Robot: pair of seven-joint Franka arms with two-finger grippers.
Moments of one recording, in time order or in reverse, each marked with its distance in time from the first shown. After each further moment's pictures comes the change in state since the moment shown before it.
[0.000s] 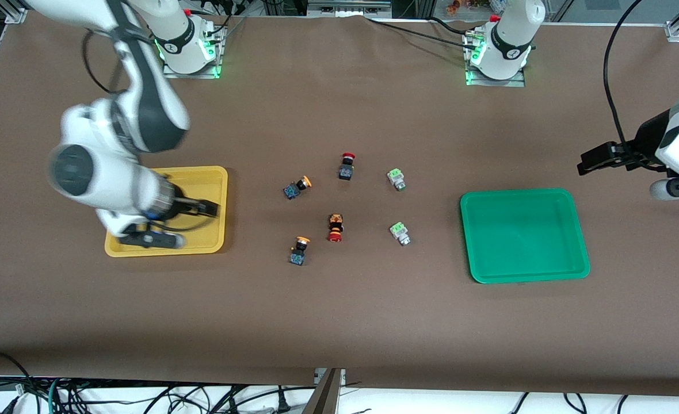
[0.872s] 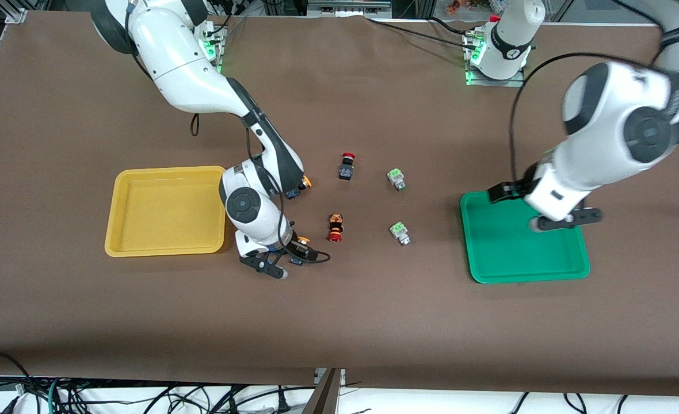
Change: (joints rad) left arm -0.079 0.080 -0.135 -0.310 -0.001 0.393 -0.283; right arm 0.193 0.463 -0.003 0.274 0.000 0.385 0.394
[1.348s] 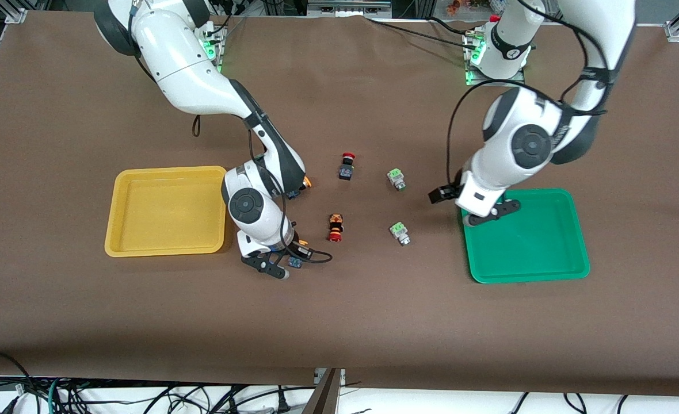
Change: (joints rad) left arm -0.005 0.069 -0.172 -0.249 0.000 0.327 -0.316; right arm -0.009 -0.012 -0.021 0.022 -0.001 -0.065 -0.025
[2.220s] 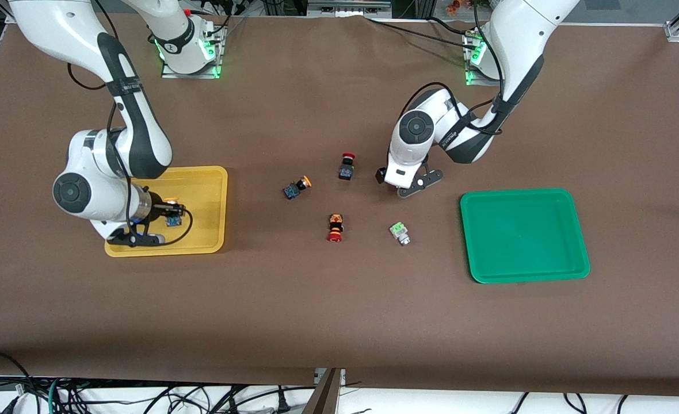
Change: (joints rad) left arm -0.133 0.177 -0.108 -0.087 0.291 0.155 -0.527; right arm -0.296 -0.510 -0.116 -0.686 -0.001 -0.147 -0.751
